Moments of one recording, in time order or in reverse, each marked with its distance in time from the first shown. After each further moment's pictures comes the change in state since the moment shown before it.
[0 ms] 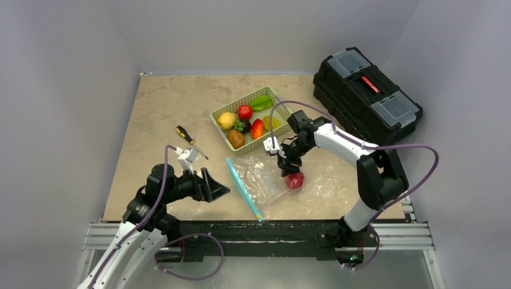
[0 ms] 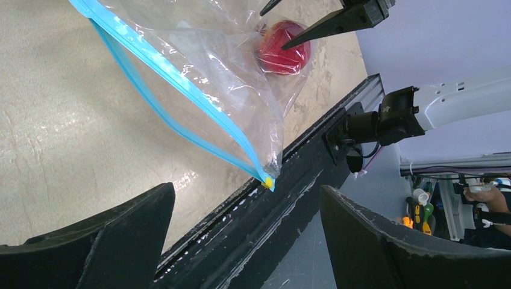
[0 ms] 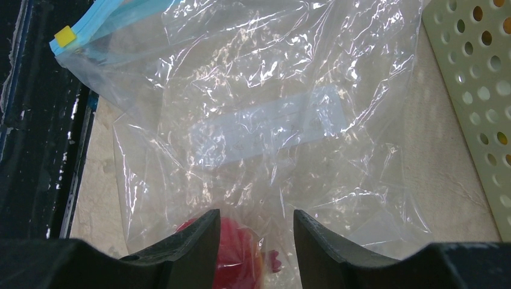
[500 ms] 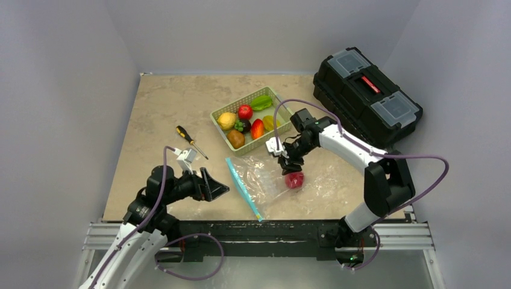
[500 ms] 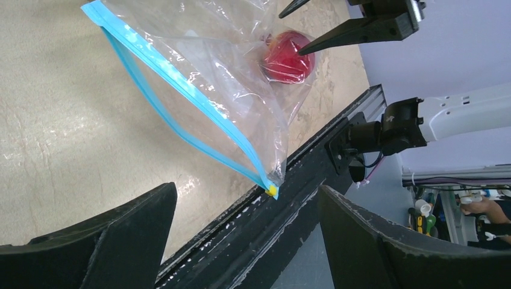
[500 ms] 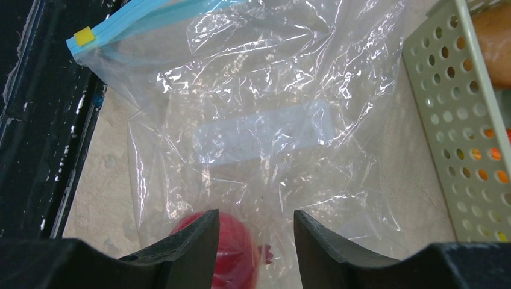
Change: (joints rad) left arm 0.000 -0.025 -0.020 0.019 -0.027 -0.018; right arm -0.002 -0.061 0.000 -0.023 -0.012 -0.062
